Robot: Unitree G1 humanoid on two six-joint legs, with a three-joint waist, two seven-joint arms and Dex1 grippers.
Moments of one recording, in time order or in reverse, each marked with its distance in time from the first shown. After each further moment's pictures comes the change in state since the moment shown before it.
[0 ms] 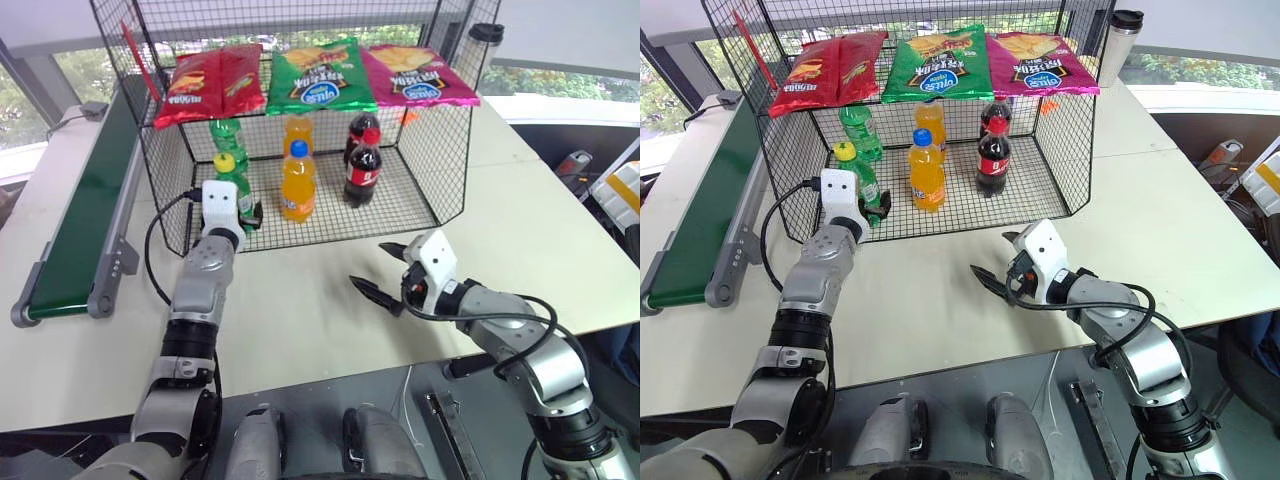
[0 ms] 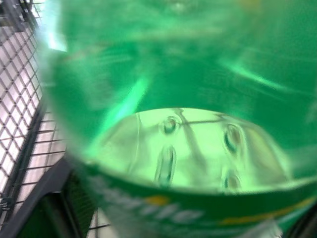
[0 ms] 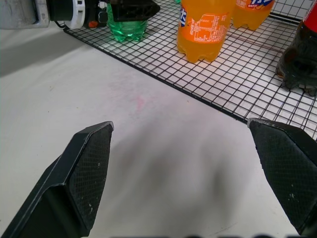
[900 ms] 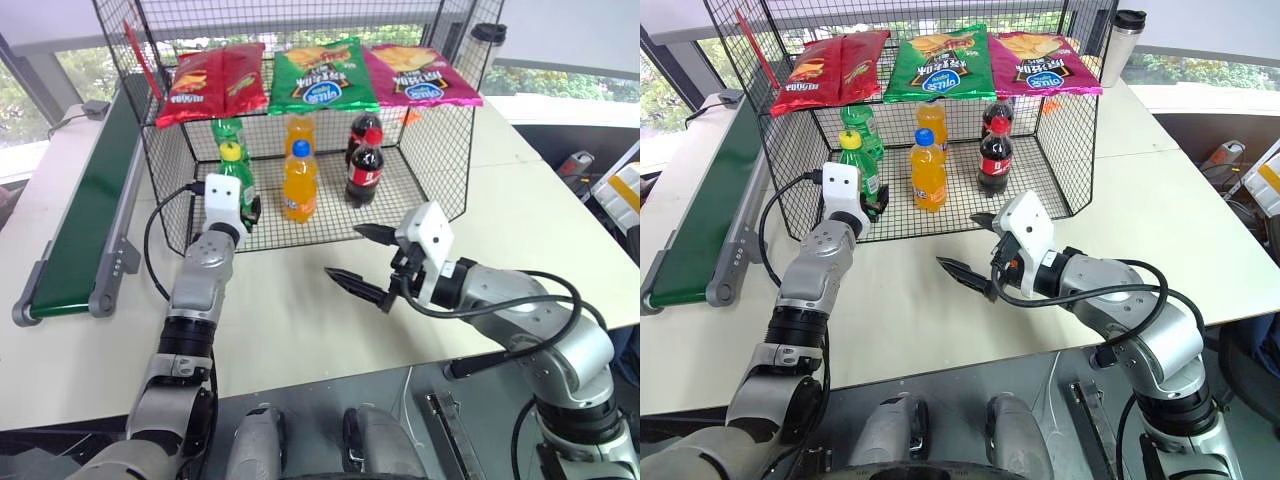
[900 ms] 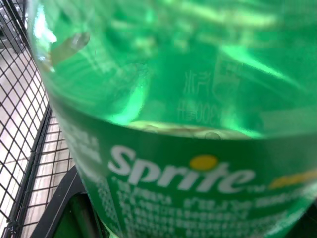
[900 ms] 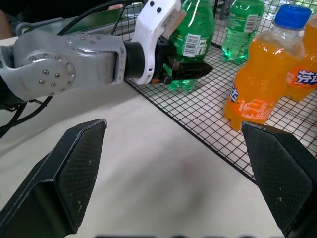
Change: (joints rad) left arm -0.013 0.028 -0.041 -0.017 0.011 -0.002 -0.010; right arm -0.172 -0.004 -0.036 -0.224 0.246 0.268 -0.052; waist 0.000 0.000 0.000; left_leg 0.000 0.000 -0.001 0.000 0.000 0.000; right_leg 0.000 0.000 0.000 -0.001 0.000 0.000
